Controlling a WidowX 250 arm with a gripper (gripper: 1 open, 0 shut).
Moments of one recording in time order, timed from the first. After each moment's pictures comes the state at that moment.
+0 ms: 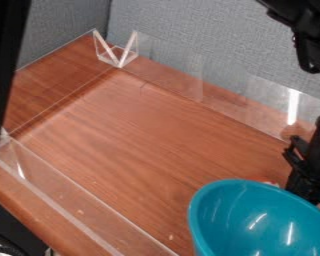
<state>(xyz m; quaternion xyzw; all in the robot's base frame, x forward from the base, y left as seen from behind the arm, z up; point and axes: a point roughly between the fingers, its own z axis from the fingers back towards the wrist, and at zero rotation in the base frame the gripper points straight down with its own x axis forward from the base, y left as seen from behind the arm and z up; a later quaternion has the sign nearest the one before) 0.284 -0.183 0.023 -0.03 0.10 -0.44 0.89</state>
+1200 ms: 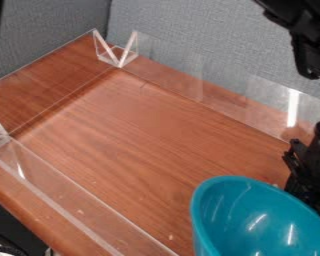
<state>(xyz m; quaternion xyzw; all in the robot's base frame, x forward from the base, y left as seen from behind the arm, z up) 0.268 -0.182 0.027 -0.03 0.10 -0.46 0.88</state>
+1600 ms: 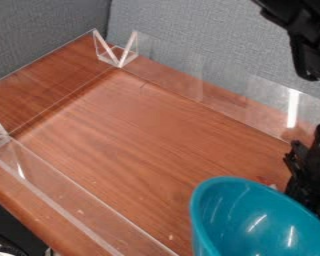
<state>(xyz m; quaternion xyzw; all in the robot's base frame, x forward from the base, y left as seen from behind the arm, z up) 0.263 -0.181 0.028 -0.03 0.09 -0.46 0.88</state>
